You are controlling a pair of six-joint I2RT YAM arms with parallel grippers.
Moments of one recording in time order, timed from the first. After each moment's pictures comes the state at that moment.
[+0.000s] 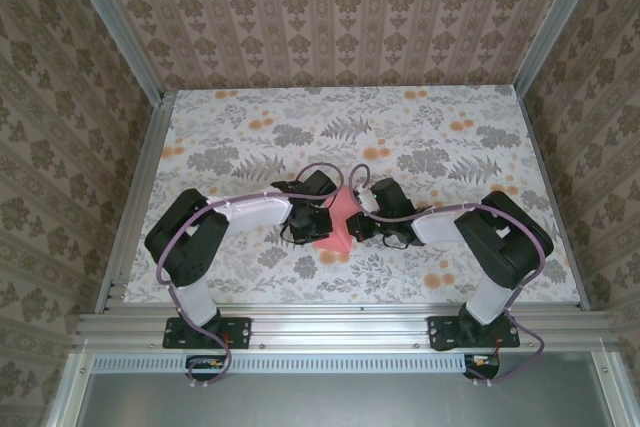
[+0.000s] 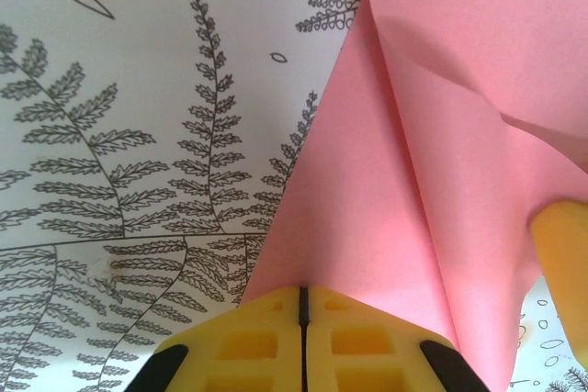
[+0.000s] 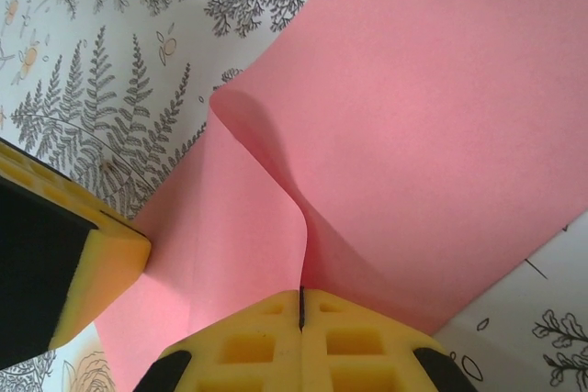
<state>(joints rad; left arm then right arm) -0.84 1.77 1.03 -0.56 0.14 -0.94 0.57 1.70 0.64 0.24 -0.37 0.32</state>
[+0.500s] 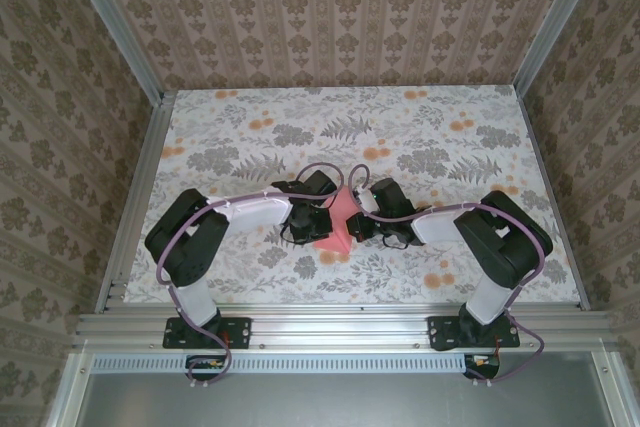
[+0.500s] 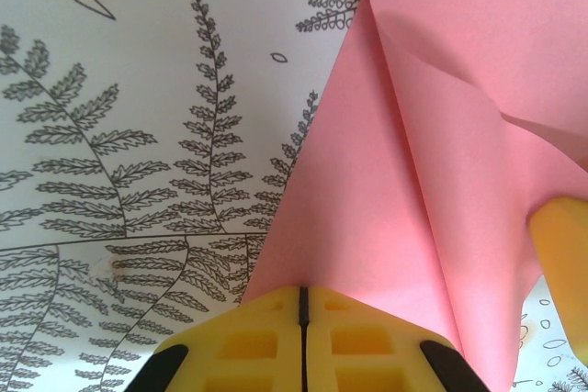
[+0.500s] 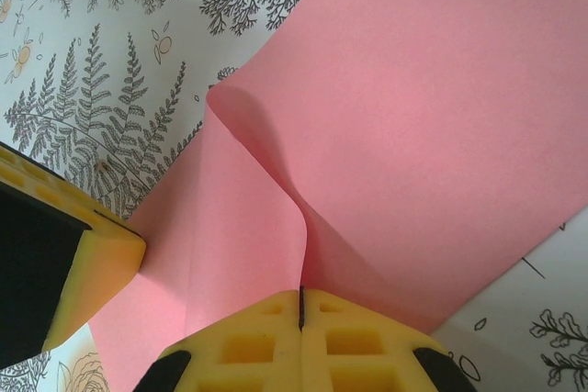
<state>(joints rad) -0.84 1.77 1.04 -0.56 0.13 -0.94 0.57 1.70 0.64 0.24 -0.35 0.31</state>
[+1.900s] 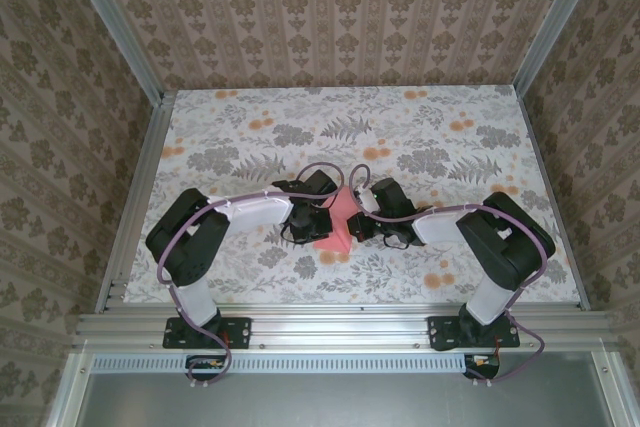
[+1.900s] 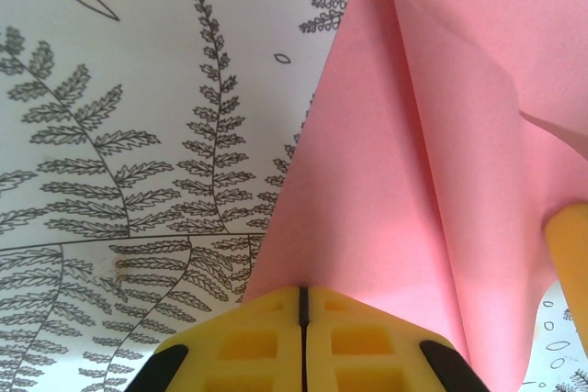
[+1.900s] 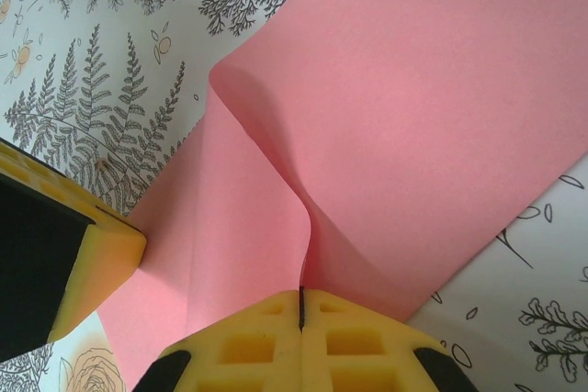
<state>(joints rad) -0.85 1.77 1.04 -0.58 0.13 -0.94 0.57 1.69 0.64 0.22 -0.35 0.31</state>
